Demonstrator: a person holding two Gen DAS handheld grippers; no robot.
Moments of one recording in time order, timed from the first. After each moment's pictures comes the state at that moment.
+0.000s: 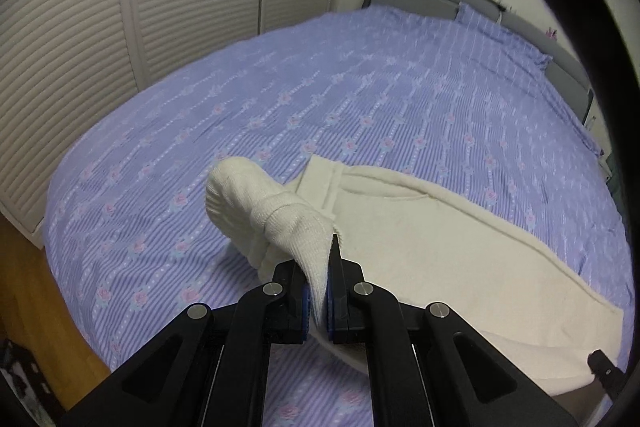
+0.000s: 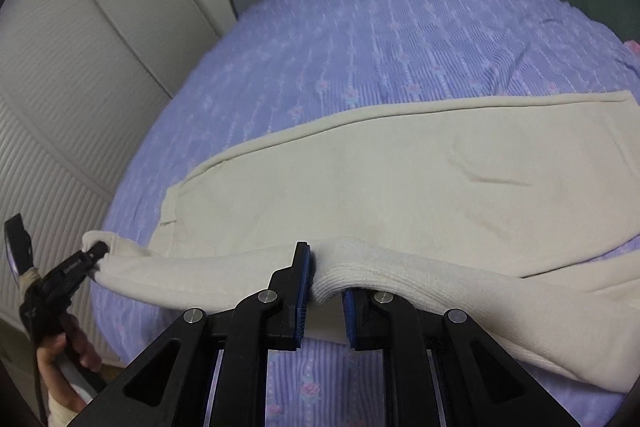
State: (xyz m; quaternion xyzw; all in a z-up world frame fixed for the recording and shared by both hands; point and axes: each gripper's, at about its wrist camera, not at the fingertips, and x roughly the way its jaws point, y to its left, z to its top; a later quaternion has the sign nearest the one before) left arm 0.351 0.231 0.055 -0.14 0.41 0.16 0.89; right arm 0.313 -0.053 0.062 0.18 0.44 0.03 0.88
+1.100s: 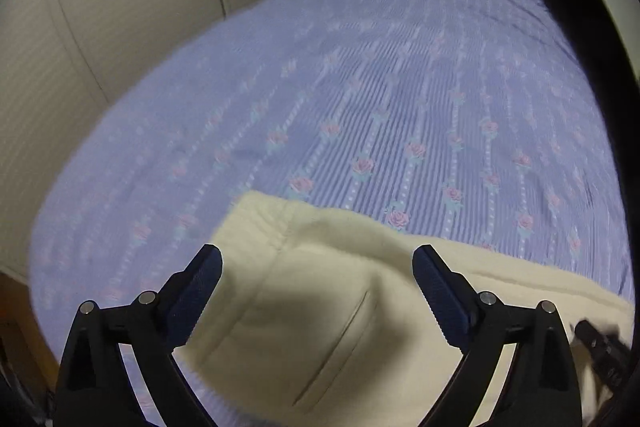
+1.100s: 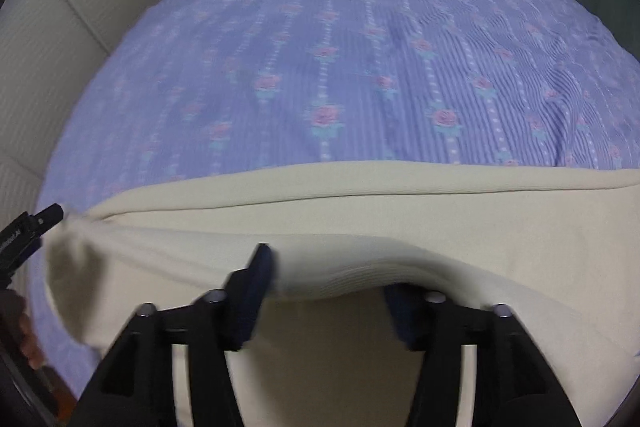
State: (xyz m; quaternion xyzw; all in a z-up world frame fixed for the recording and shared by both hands) left arm 0.502 0.205 0.025 -0.05 0.47 0.14 0.87; right arm 0.493 -0.044 -0.007 0.10 0.51 0.00 0.85
